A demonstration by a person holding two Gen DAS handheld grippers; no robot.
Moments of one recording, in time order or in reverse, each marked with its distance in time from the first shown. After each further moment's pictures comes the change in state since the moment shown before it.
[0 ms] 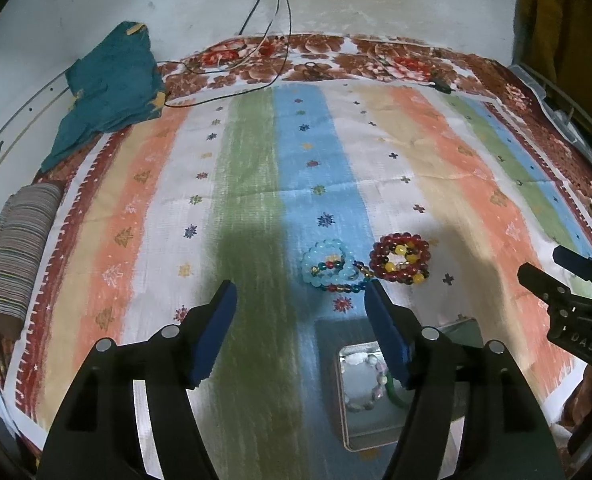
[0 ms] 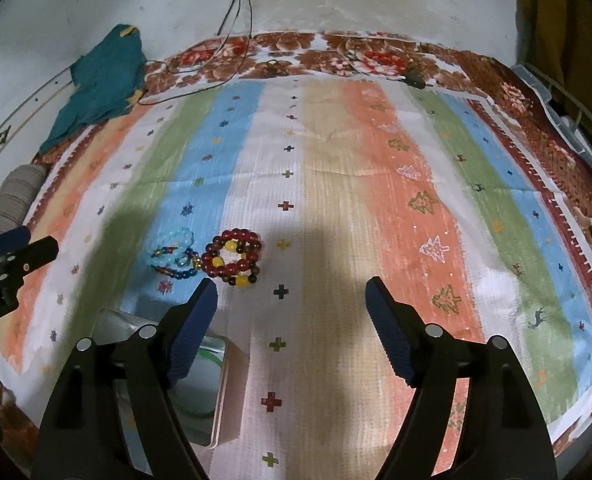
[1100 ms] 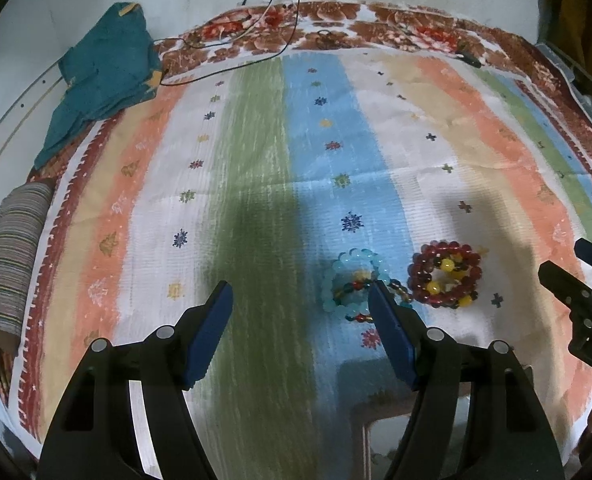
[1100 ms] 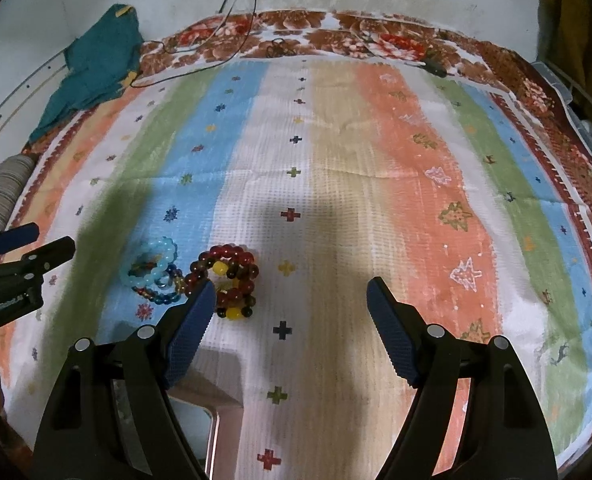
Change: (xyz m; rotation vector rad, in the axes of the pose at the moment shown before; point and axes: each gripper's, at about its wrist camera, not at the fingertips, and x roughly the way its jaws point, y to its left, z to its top) left arm 0.079 0.001 0.029 0.020 0.104 0.068; right arm 0.064 0.006 0.031 -0.031 0.067 0.005
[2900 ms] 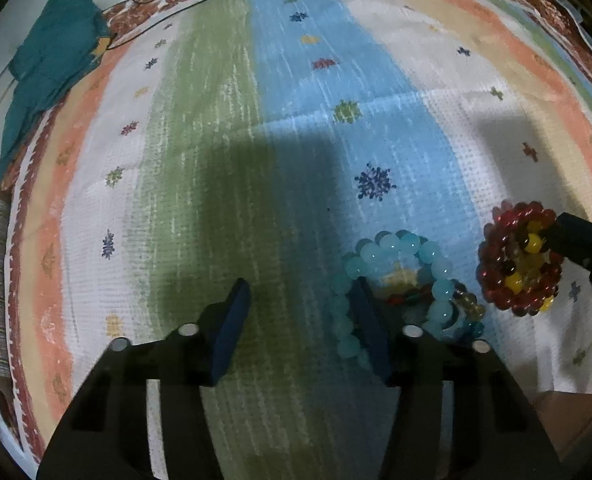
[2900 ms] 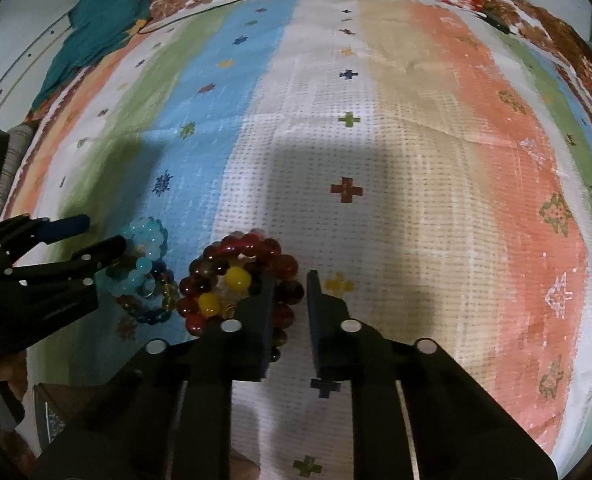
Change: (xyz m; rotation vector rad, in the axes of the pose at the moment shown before) left arm 0.109 -0.013 0.008 0.114 0.201 -0.010; right arm 0.094 0.020 0.014 -0.040 0.194 0.115
